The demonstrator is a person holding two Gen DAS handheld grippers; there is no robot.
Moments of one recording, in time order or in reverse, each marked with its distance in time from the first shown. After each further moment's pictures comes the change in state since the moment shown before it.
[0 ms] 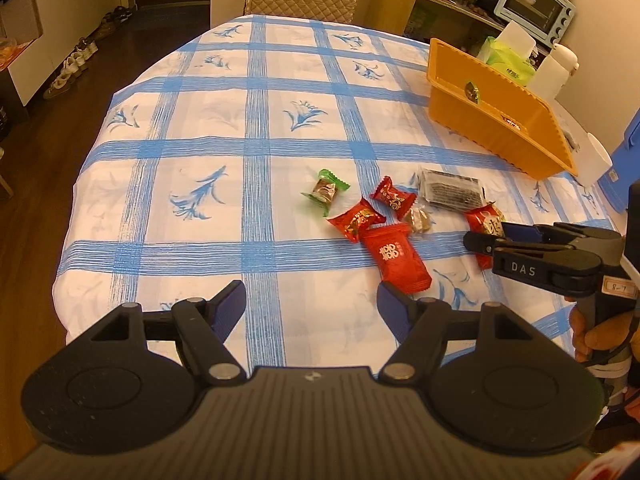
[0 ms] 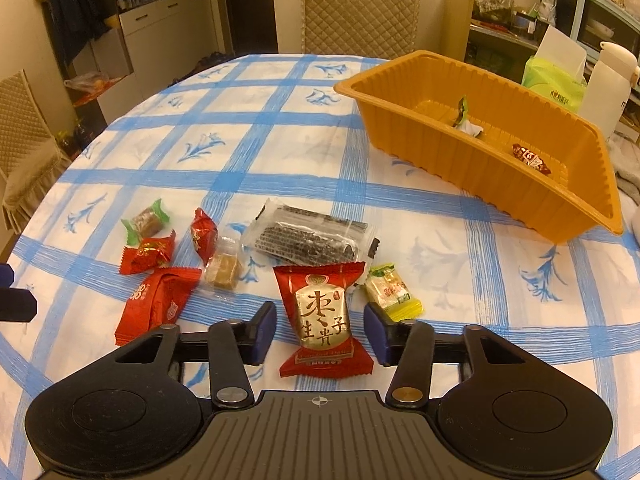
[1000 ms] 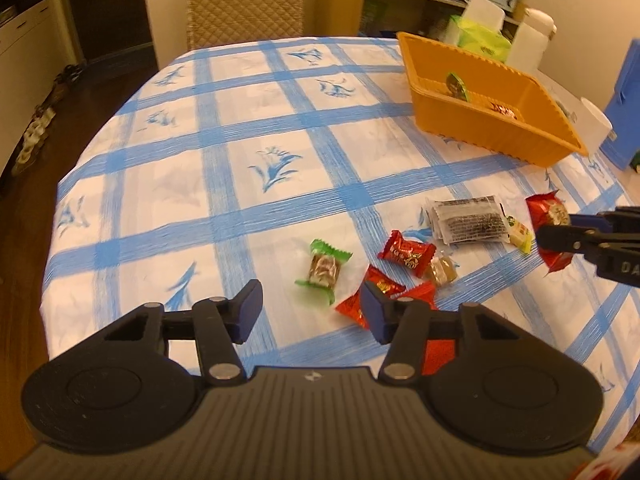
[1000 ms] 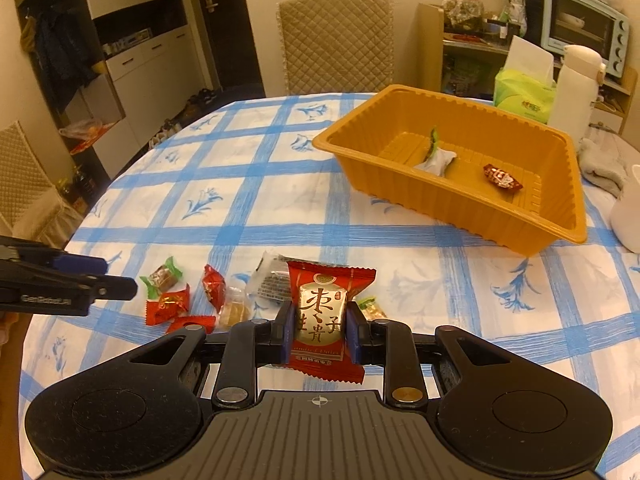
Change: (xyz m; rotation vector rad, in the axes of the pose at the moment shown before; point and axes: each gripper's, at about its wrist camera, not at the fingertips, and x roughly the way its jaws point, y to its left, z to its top) left arm 0.061 -0.006 0.056 0.245 -0.036 -0.030; right arm -0.041 -0.011 0.017 0.111 -0.080 0.011
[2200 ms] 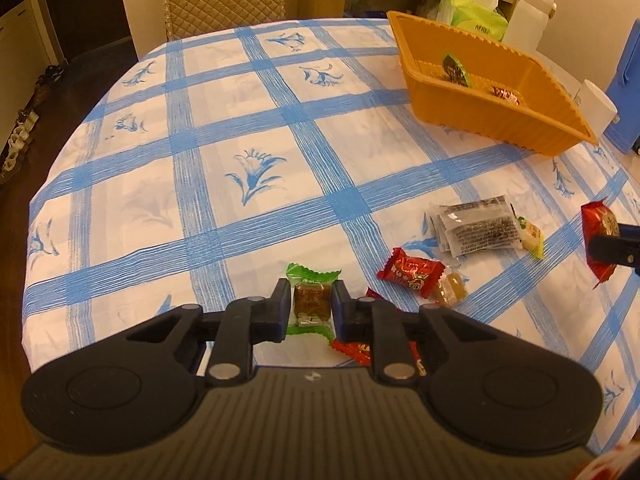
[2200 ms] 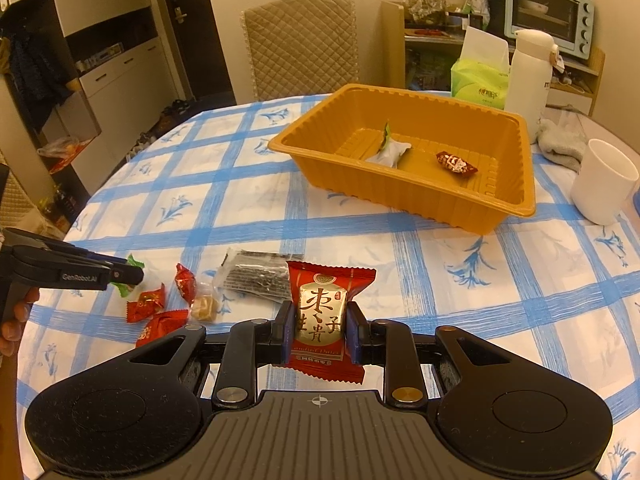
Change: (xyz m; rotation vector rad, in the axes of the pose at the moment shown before) left arm 0.025 -0.002 0.020 0.026 0.048 -0.022; right arm -0.025 -0.022 -0.009 0.067 -0.009 -0.046
